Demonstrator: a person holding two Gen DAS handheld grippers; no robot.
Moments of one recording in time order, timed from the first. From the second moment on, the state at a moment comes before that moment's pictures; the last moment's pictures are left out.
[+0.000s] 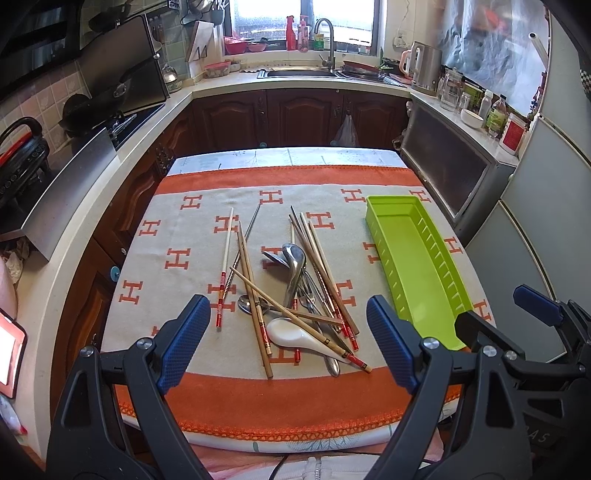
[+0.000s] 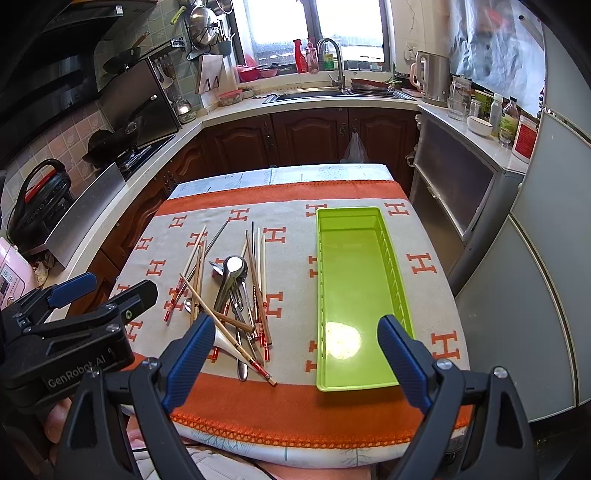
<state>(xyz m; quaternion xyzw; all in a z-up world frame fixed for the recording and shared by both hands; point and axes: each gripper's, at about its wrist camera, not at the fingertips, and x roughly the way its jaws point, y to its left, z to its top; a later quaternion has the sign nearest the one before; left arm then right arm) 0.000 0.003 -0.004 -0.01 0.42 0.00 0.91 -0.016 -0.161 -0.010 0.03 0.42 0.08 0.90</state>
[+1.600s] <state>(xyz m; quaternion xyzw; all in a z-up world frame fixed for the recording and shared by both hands) 0.094 0.121 -0.002 -0.03 0.43 0.02 0.90 0.099 -0.089 -0.011 0.00 0.46 0.18 0.87</state>
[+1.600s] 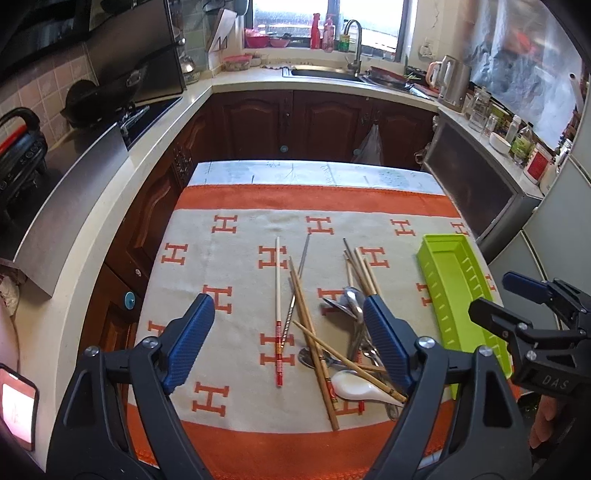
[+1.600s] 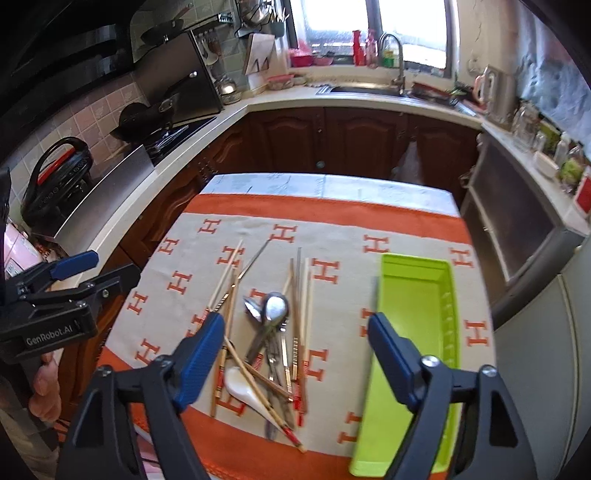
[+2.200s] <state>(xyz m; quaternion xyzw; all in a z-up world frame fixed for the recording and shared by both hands) 0.155 0.188 -0.152 -0.09 0.56 0.00 0.83 0.116 0.022 -0.140 -0.10 0.59 0.28 0.75</state>
